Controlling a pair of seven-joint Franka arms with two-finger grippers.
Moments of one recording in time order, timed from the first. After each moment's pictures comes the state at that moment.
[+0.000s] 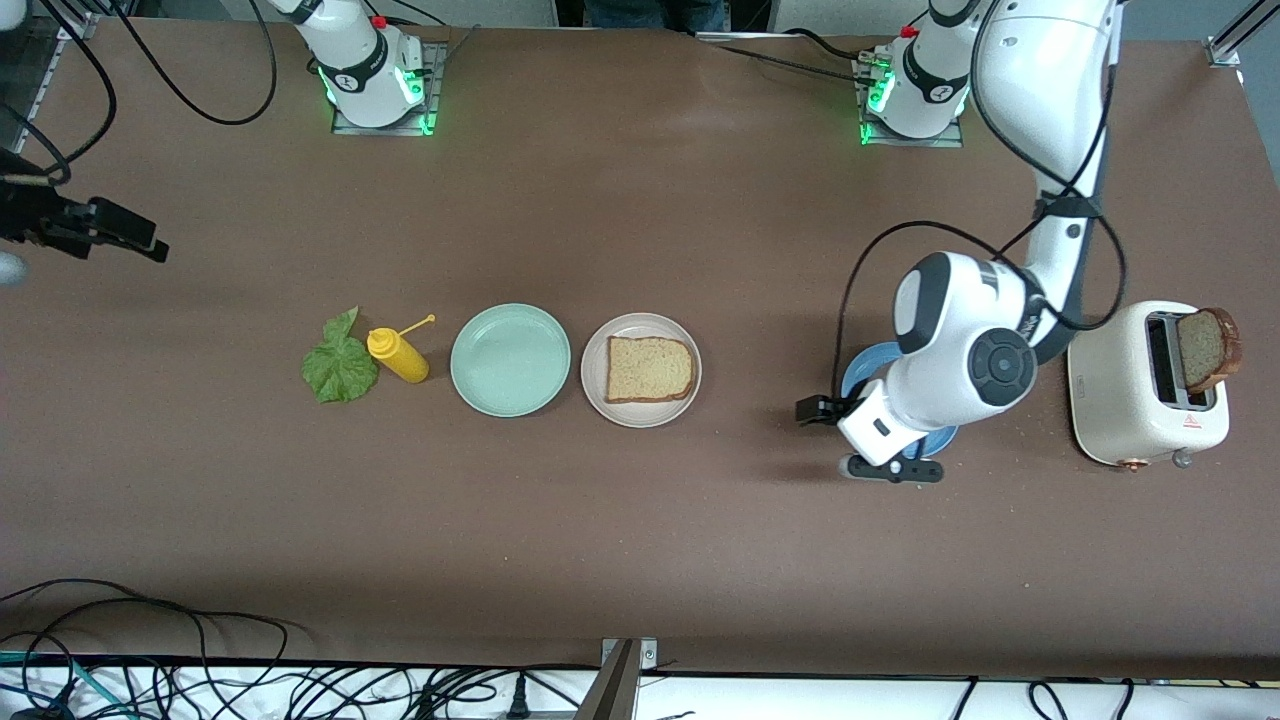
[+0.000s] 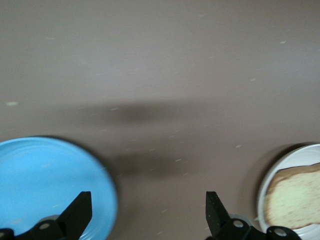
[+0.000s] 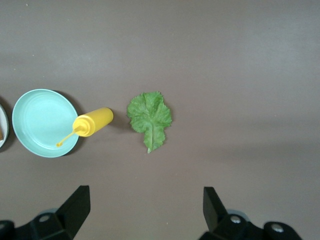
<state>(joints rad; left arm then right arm) -0.39 0.61 0.16 -1.48 -0.26 2.01 -0.09 0.01 0.04 -0.10 -1.69 0.06 1.67 -0.04</state>
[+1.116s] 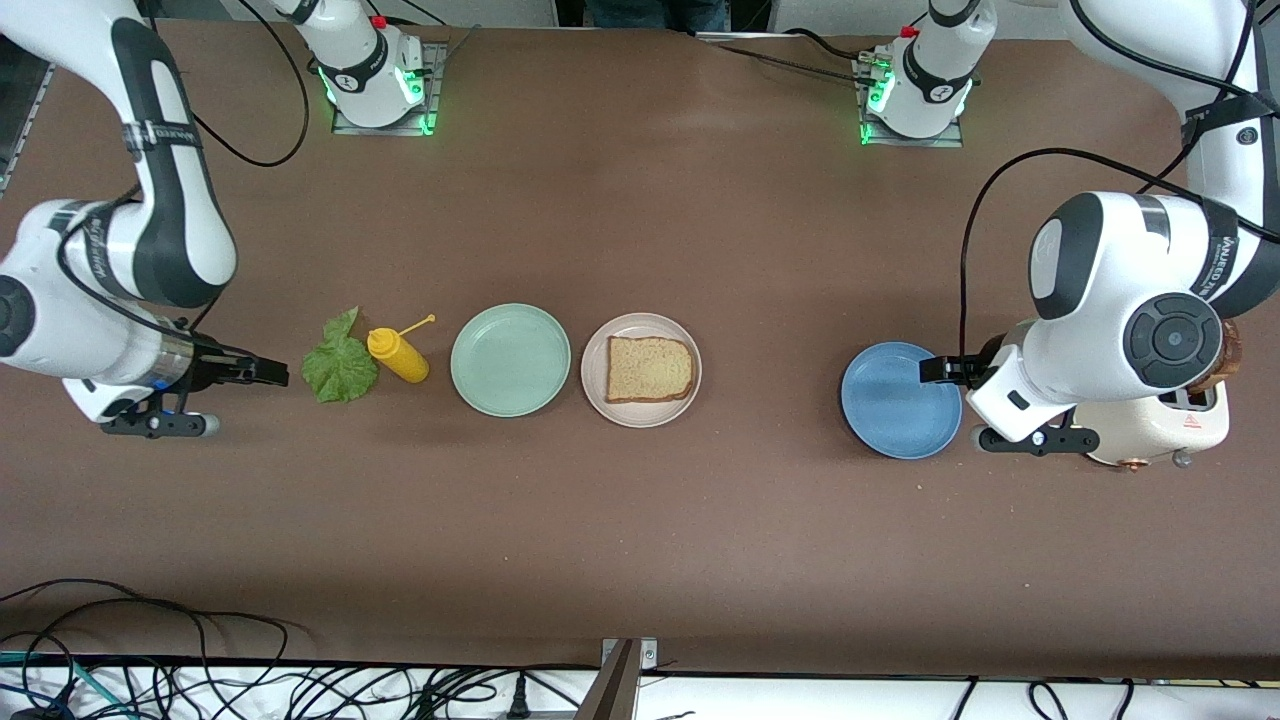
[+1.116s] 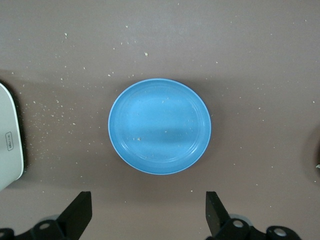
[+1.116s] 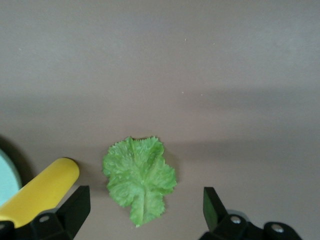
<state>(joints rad) -0.38 0.49 0.29 -1.41 -0.13 1.64 -0.09 0.06 0.42 -0.10 -1.75 0.06 2.04 -0.03</state>
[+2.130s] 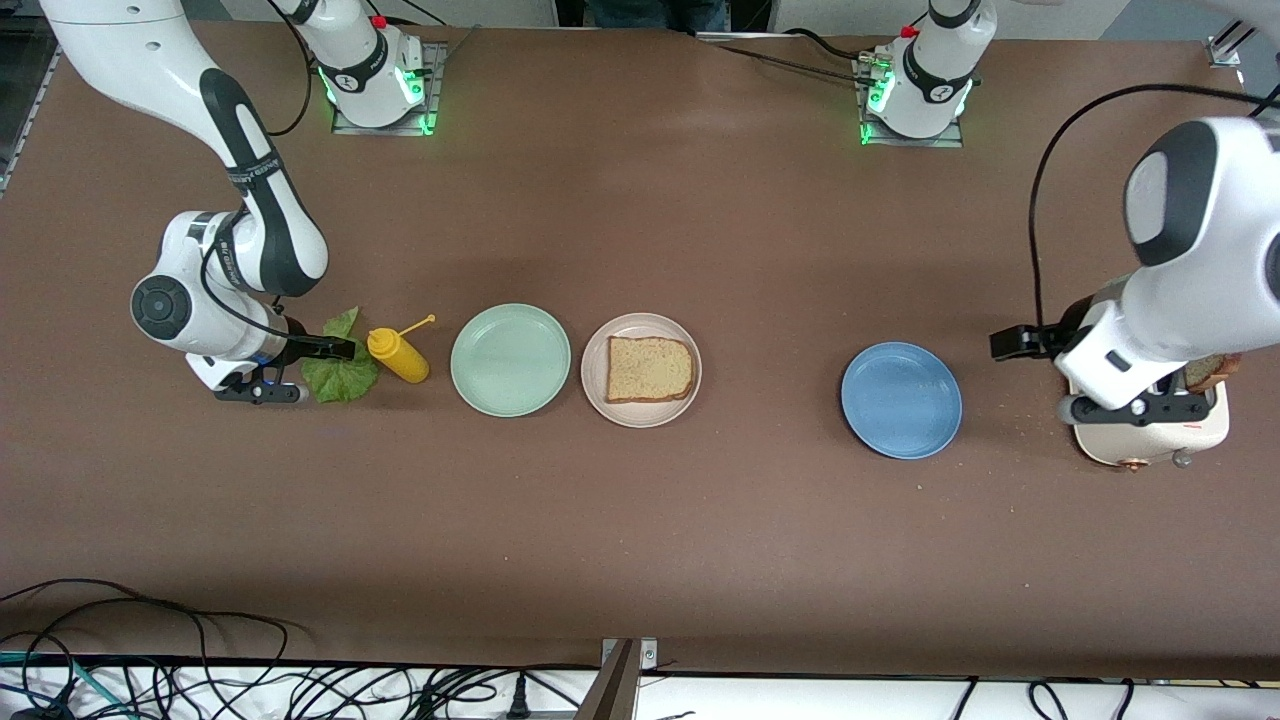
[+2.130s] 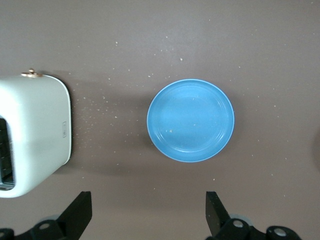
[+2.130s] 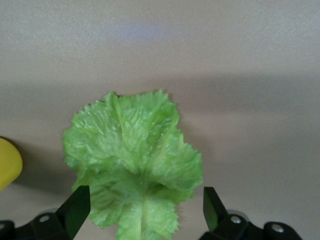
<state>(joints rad) -0.31 0.34 0.29 -1.42 -0.05 1.57 -0.05 0.09 0.44 -0.09 -2.08 0.06 2.35 -0.01</state>
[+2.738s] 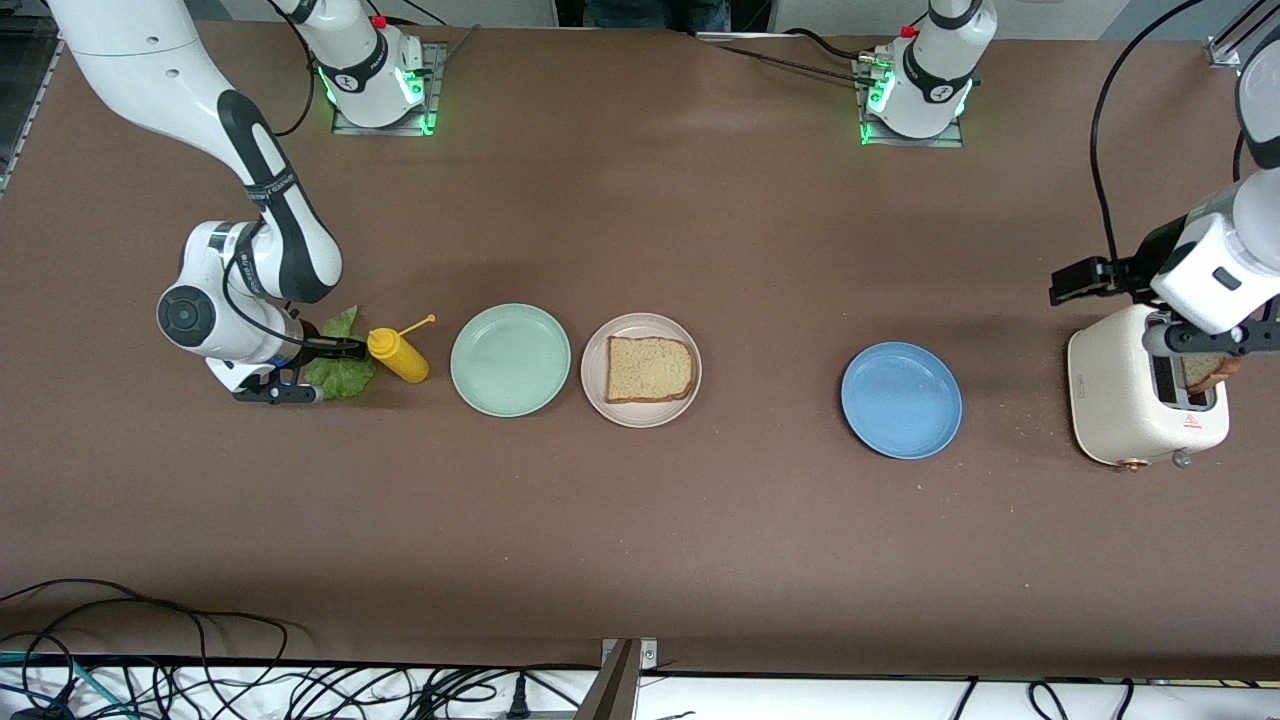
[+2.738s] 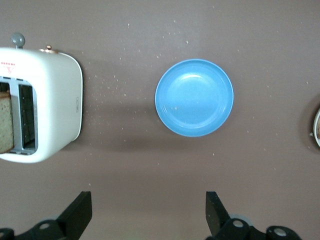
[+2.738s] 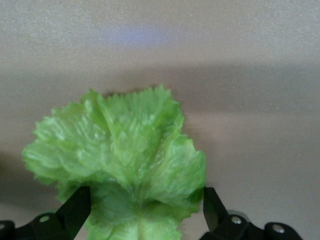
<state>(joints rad) -0.27 0.16 0.29 -1.52 -0.05 1.50 -0.02 0.10 0.51 -0.09 -2.08 0.06 2.41 -0.01</state>
